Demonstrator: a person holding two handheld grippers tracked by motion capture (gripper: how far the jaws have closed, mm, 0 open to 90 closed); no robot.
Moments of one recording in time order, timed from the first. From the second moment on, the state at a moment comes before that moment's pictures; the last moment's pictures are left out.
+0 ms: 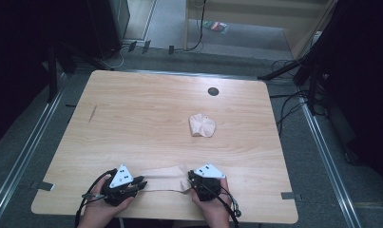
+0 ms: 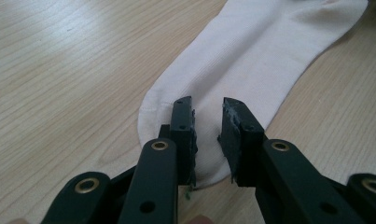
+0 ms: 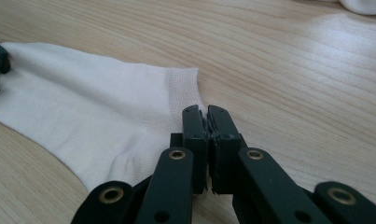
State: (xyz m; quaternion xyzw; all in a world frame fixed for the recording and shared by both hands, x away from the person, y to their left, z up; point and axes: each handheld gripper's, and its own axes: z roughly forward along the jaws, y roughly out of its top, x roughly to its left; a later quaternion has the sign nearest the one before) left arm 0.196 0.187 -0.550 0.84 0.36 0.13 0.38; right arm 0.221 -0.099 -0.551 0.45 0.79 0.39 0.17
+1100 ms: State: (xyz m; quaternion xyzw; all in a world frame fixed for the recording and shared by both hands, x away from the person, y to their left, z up) left arm 0.282 0.235 -0.548 0.67 0.50 0.21 0.51; right arm 0.351 -0.125 -0.501 0.50 0.74 0.39 0.24
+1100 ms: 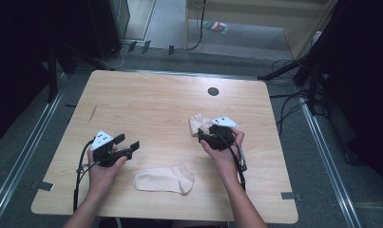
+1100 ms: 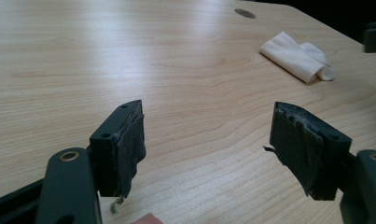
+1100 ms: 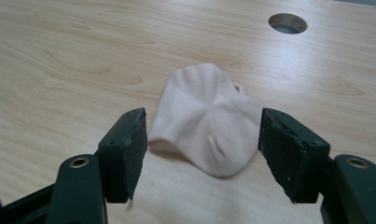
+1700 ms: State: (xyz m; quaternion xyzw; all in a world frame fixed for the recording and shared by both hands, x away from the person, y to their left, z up) left arm 0.281 0.237 -0.551 0.67 0.51 0.19 0.51; right arm 0.398 -0.084 -0.540 0.52 0.76 0.30 0.24
